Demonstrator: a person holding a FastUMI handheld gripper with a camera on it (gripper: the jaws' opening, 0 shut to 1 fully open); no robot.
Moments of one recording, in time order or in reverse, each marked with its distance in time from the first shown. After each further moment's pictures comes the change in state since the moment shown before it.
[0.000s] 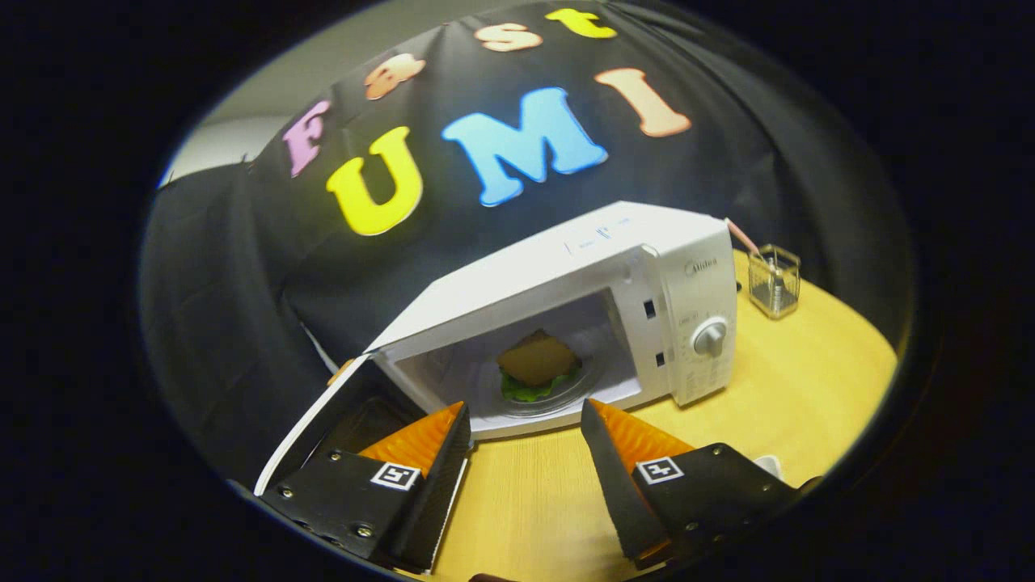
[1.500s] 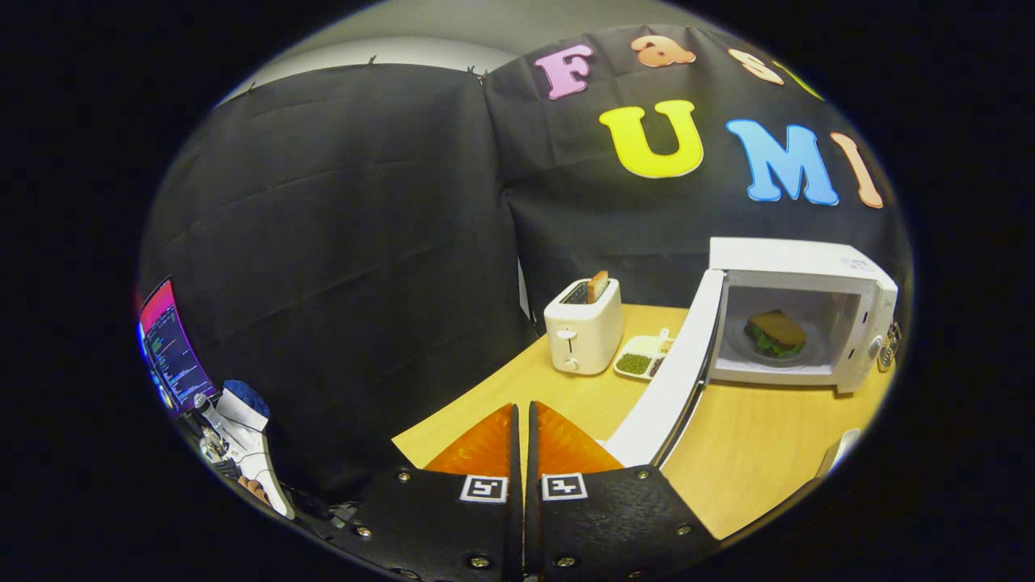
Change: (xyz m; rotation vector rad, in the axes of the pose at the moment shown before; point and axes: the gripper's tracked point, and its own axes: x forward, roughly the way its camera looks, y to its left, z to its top) arm -0.124 0.308 -0.168 -0.350 0.184 0.471
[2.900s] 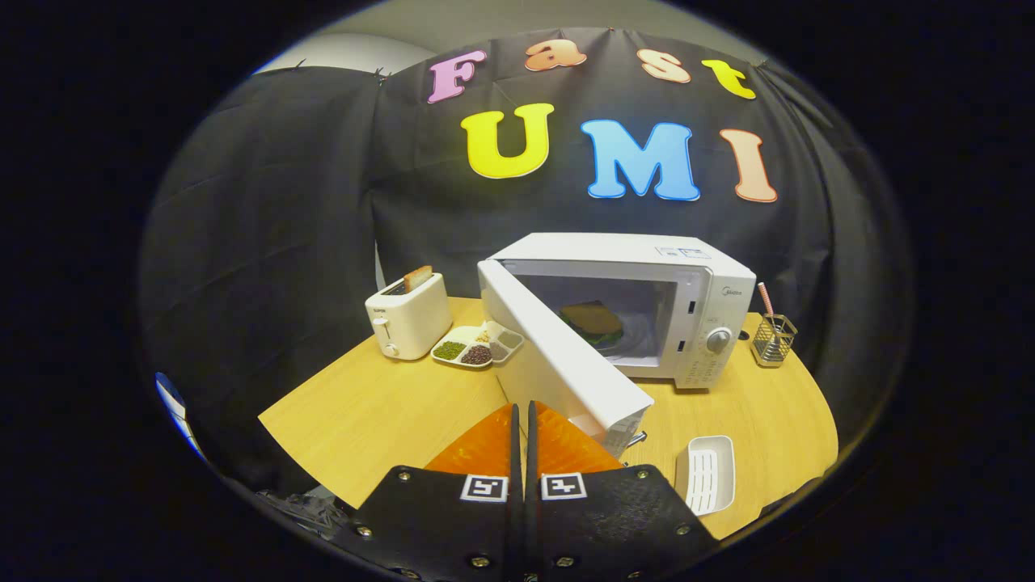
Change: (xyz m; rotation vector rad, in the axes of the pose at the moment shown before) arm -0.111 -0.241 -0.012 0.012 -0.034 -0.432
